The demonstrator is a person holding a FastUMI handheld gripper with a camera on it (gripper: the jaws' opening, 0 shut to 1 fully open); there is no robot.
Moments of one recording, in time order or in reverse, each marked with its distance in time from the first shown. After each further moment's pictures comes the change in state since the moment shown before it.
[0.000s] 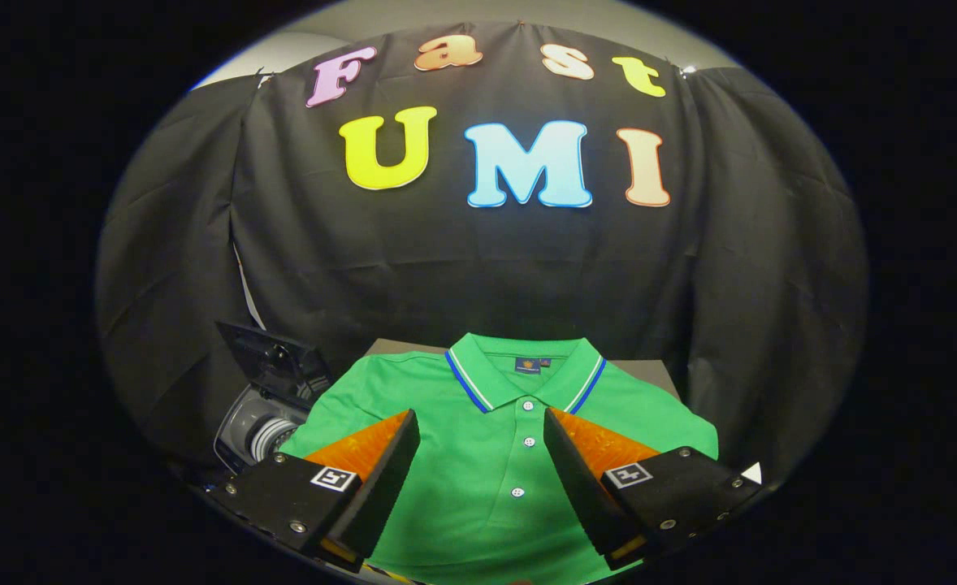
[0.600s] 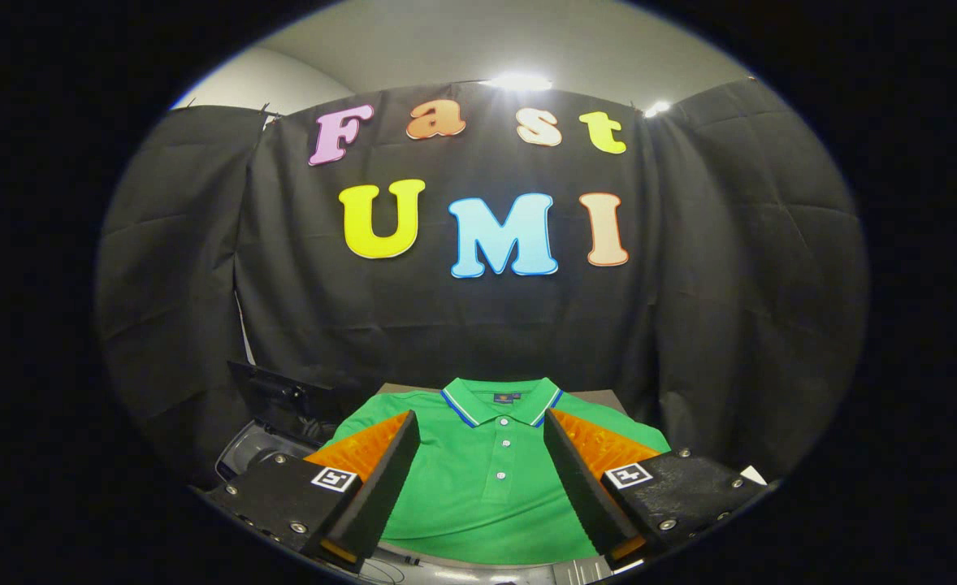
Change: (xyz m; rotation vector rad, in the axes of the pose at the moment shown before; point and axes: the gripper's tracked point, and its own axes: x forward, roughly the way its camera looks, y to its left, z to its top) arm -0.088 0.003 0.021 0.003 -0.267 -0.070
